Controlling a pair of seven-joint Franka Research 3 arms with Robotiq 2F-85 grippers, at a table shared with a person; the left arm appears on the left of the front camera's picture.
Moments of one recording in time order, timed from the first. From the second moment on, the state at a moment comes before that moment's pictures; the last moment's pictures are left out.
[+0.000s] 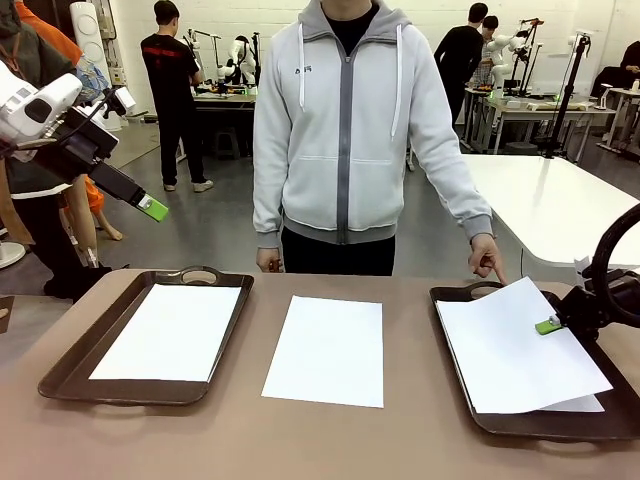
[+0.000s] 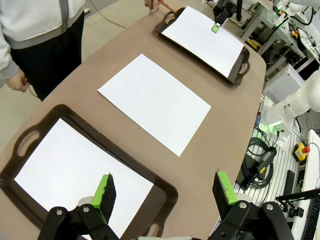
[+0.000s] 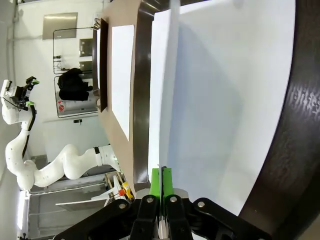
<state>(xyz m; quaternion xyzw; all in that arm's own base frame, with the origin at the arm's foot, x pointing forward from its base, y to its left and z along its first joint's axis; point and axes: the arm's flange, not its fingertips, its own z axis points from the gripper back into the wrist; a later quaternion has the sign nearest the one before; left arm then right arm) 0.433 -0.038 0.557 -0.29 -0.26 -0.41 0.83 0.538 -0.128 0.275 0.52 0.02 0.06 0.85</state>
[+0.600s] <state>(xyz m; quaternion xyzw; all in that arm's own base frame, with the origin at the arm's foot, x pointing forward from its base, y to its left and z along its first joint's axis) 0.433 -0.038 0.557 -0.29 -0.26 -0.41 0.83 0.540 -0.135 0.276 0.50 0.02 0.04 0.86</state>
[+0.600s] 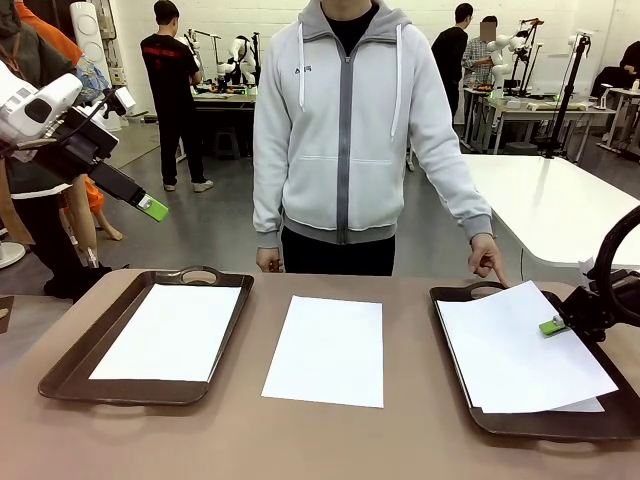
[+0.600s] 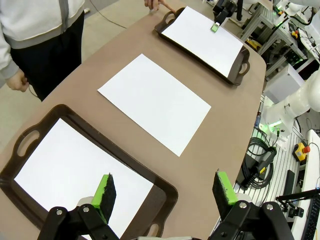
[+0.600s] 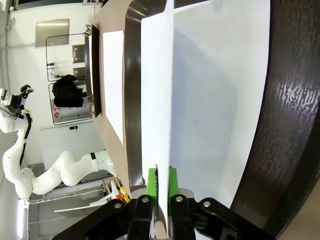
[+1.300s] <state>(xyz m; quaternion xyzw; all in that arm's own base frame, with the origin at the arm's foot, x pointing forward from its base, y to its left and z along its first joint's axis) 0.433 -0.038 0.557 -0.29 -0.26 -0.41 0.83 0.537 -0.147 0.290 0.43 0.02 0.01 0.90</state>
